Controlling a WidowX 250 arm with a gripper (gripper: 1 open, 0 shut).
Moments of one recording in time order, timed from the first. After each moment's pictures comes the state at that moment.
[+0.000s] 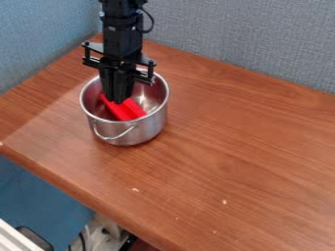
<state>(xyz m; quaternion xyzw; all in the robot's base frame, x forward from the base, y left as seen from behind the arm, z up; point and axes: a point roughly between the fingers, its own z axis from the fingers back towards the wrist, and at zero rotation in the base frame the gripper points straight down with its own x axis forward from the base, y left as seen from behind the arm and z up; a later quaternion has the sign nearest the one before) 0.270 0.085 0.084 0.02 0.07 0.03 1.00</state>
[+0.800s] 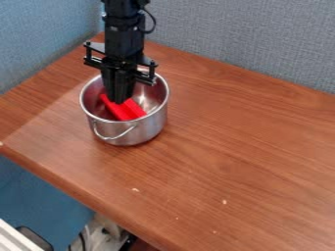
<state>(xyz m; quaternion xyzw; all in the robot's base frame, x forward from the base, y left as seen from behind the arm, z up) 0.270 0.082 0.084 0.02 0.08 0.03 1.00</state>
